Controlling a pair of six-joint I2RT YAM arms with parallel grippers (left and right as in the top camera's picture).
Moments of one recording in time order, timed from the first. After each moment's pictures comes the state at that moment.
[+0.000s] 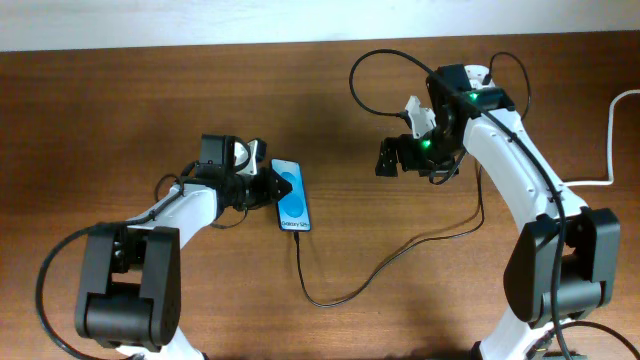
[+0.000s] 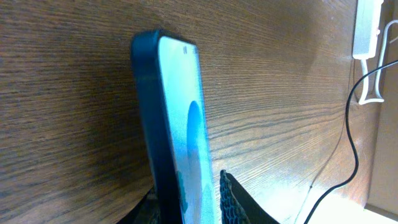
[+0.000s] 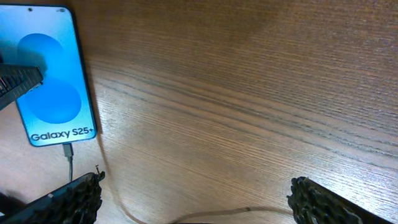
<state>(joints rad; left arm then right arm) -0.14 1.83 0.94 -0.18 0.62 -0.38 0.15 1.88 1.54 -1.09 -0.36 0.07</state>
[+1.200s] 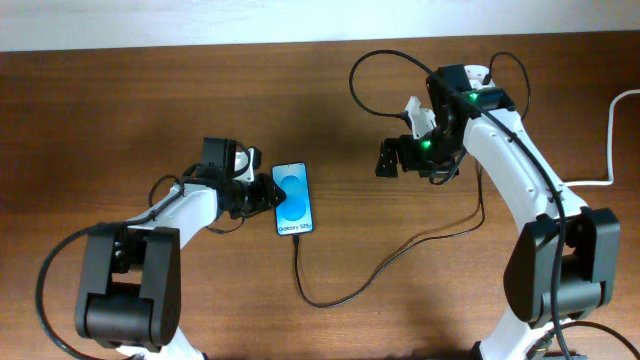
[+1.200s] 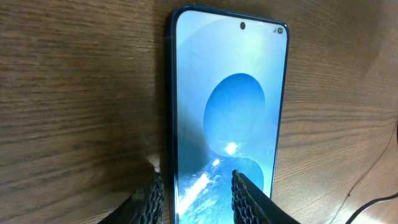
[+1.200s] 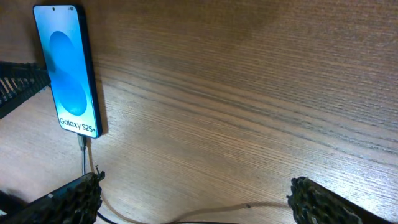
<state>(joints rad) -0.14 1.84 0.94 -0.28 0.50 -0.39 0.15 1.88 1.54 -1.10 -0.36 0.07</state>
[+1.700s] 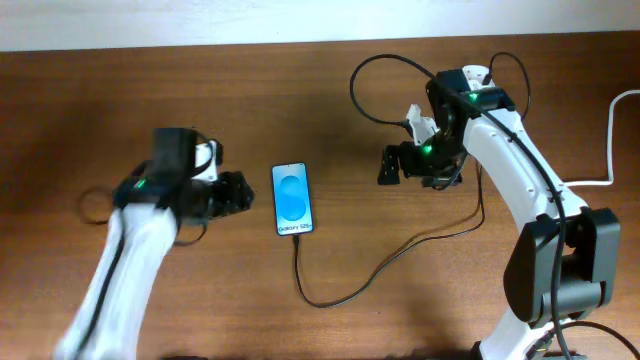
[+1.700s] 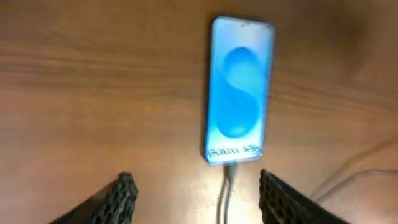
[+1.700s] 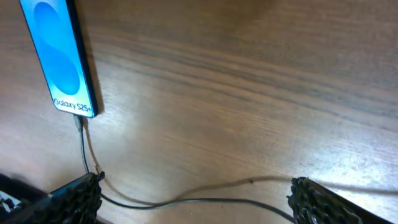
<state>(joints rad) -0.06 1.46 1.06 -0.81 0.30 -0.30 0.15 1.88 1.54 -1.18 -0.36 0.07</state>
